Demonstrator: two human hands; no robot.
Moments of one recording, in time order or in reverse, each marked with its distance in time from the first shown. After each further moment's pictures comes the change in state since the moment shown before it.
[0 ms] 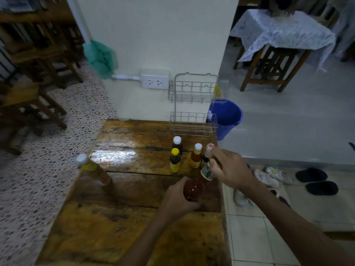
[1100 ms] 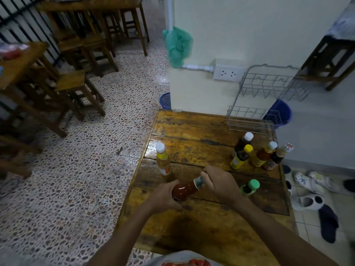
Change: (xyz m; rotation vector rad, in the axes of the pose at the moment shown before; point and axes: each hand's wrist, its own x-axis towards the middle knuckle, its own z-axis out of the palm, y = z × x) left_hand -0.071 -0.178 -0.242 0.203 -0.237 -0.178; right_hand 0.059 -0.175 0.223 0.050 -0.213 0.135
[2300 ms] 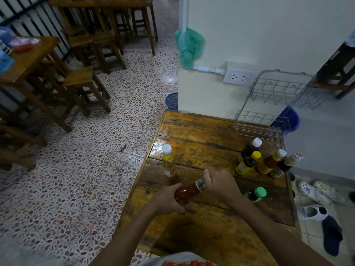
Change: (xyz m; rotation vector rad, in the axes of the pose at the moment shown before) left_hand 0.001 -0.006 -0.002 -0.077 -0.060 -0.103; right_hand 0.027 -0.016 0.007 0.012 -0.038 0.097
